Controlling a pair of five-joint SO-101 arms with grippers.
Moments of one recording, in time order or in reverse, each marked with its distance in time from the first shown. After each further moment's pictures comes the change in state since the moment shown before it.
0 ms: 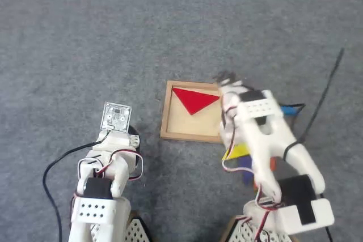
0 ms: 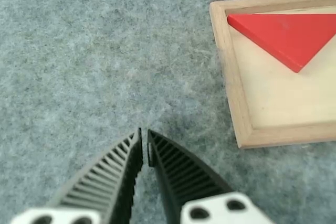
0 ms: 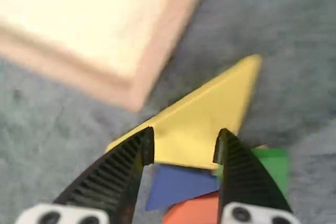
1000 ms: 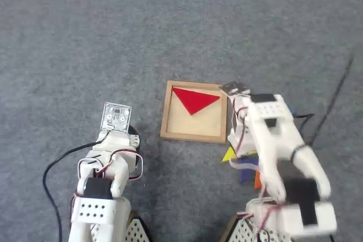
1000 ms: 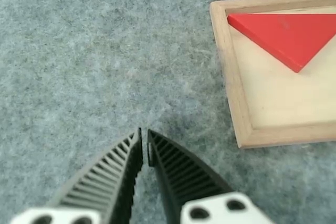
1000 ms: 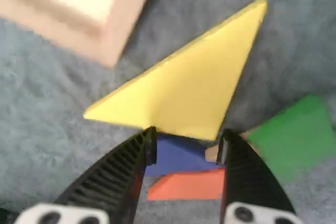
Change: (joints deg) left arm 0.0 0.0 0.0 0.0 0.0; right arm 6.5 -5.0 4.6 4.1 6.6
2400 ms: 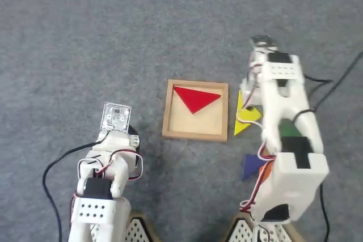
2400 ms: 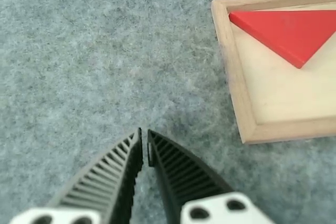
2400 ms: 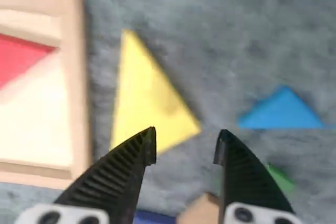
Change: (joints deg) left arm 0.0 0.0 0.0 0.0 0.0; right arm 5.5 28.0 -40.5 2.2 -15.5
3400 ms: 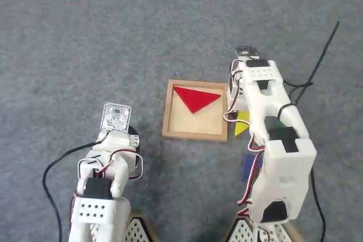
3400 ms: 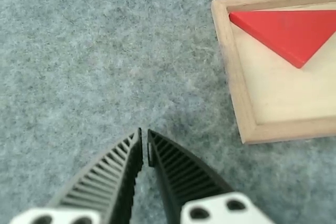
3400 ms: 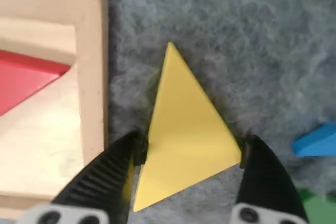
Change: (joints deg) left arm 0.0 0.0 0.0 0.0 0.0; right arm -3.0 10.0 -0.2 -4.0 -4.9
